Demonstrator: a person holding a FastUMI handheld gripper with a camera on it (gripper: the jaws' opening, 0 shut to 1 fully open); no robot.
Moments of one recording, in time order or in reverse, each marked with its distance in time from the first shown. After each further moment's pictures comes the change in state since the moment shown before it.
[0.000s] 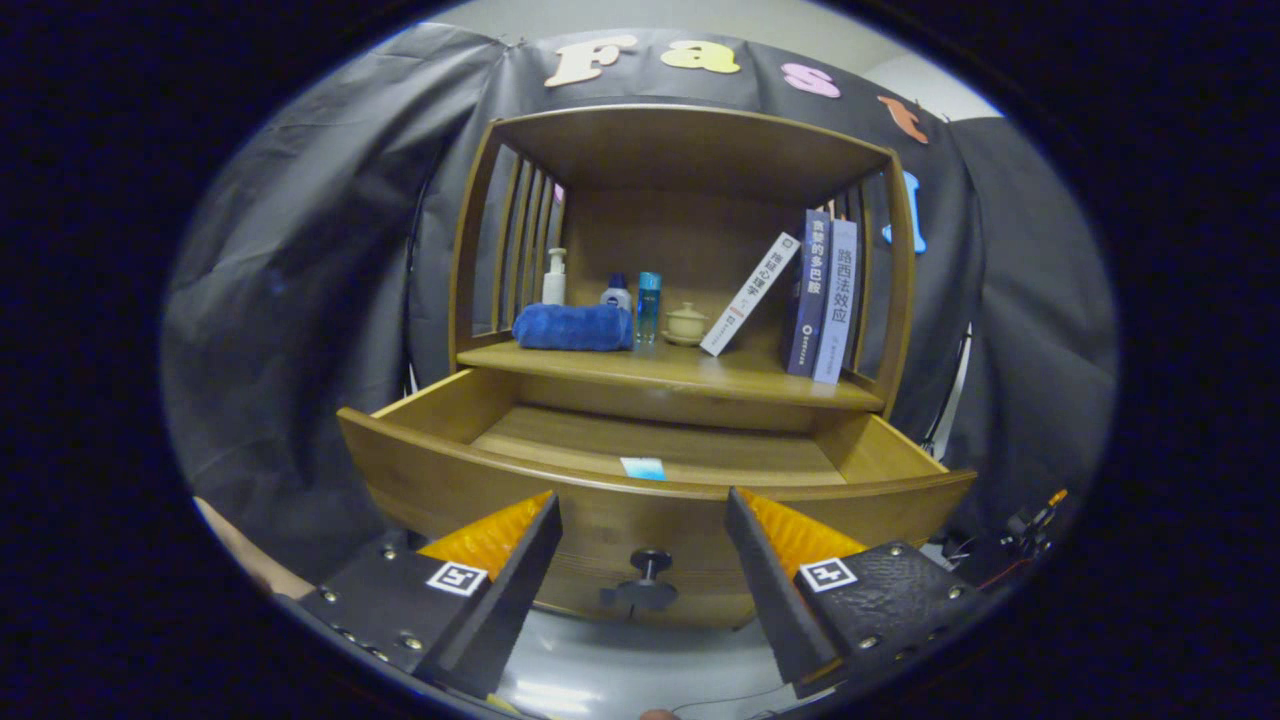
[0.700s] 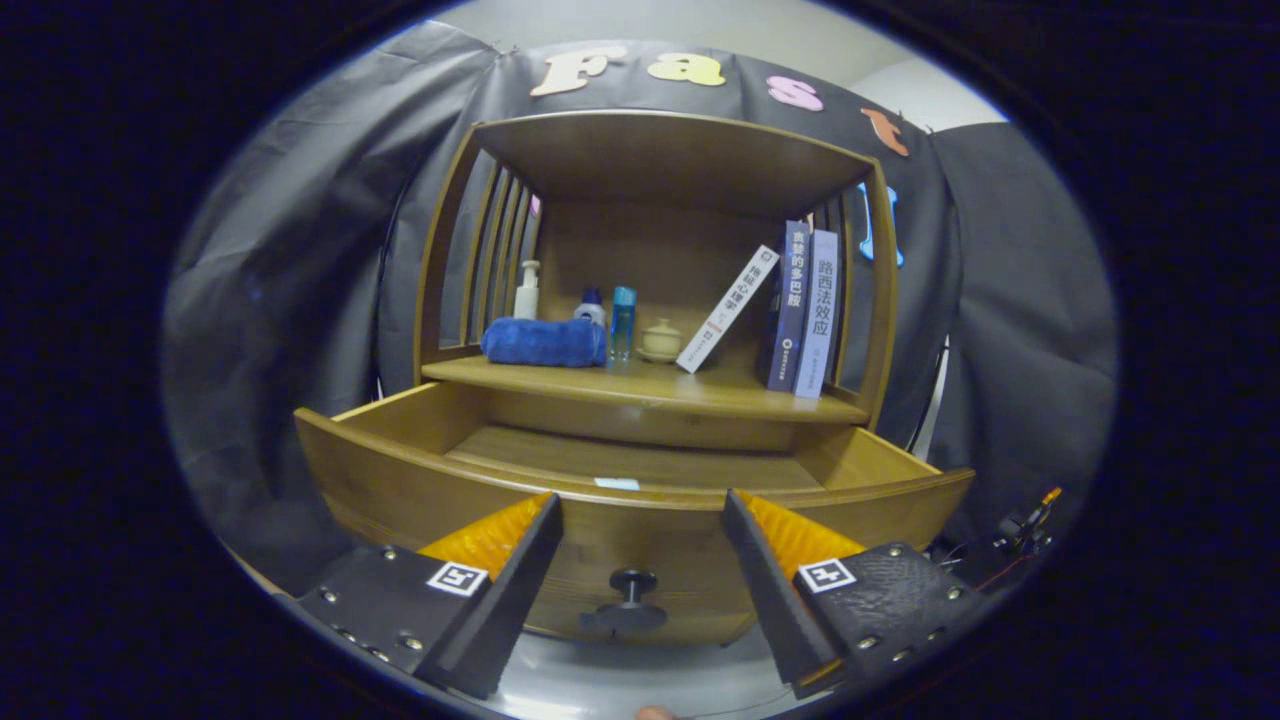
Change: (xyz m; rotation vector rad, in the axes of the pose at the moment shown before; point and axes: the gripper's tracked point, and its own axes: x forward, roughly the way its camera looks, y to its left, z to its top) arm 0.022 -0.005 0.008 -0.013 -0.060 -0.066
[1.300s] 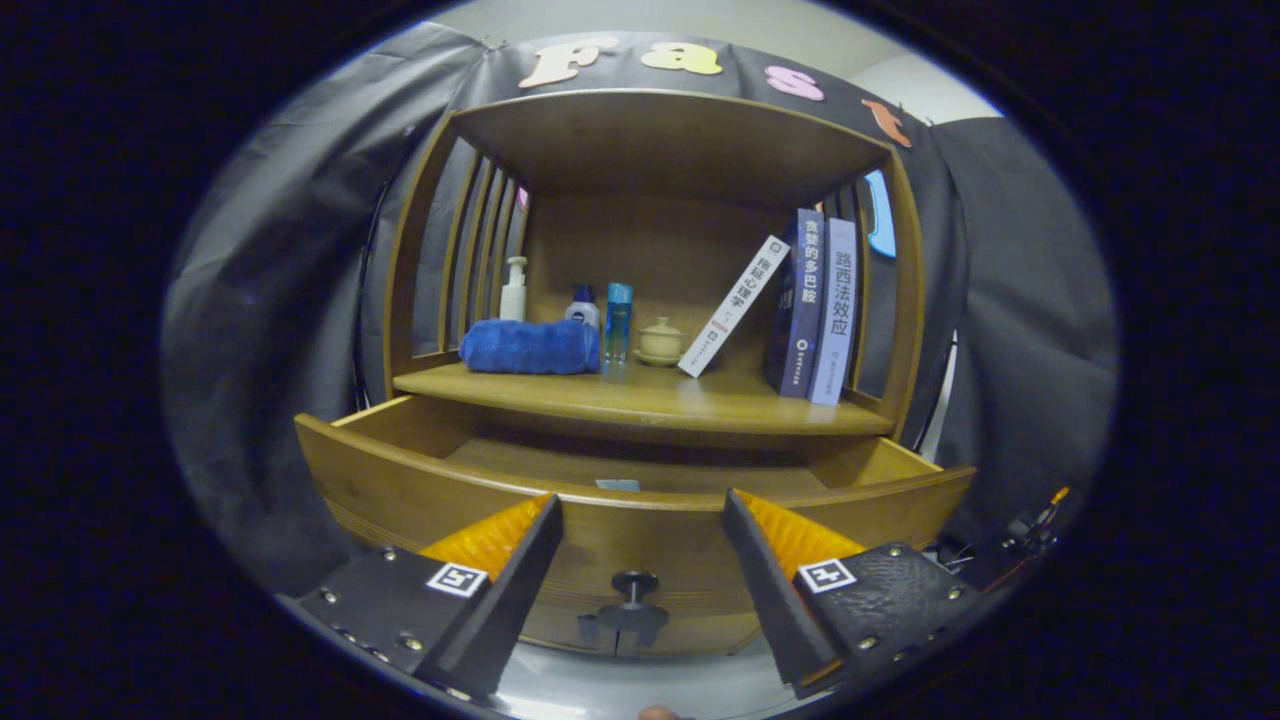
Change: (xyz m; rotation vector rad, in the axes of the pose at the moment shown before) arm 0.053 0.003 0.011 0.005 0.011 -0.007
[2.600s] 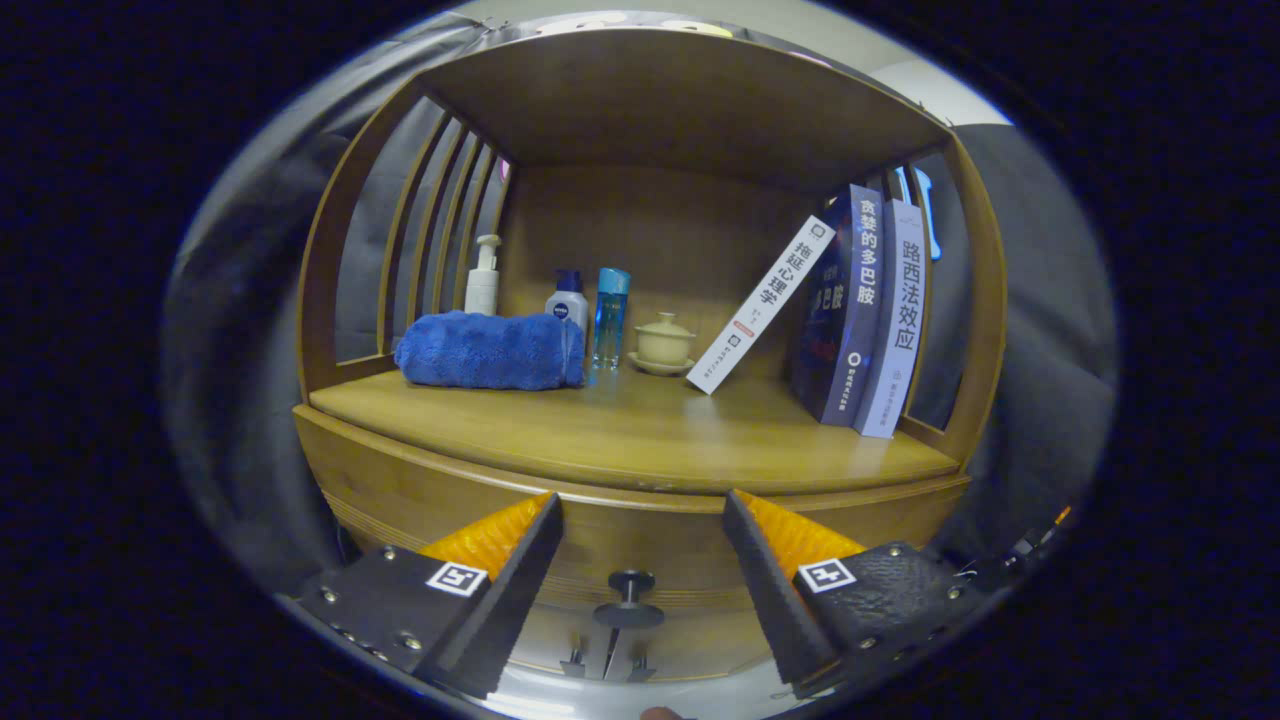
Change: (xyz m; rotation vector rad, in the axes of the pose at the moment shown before) arm 0.102 0.008 0.016 -0.022 0.028 -0.017
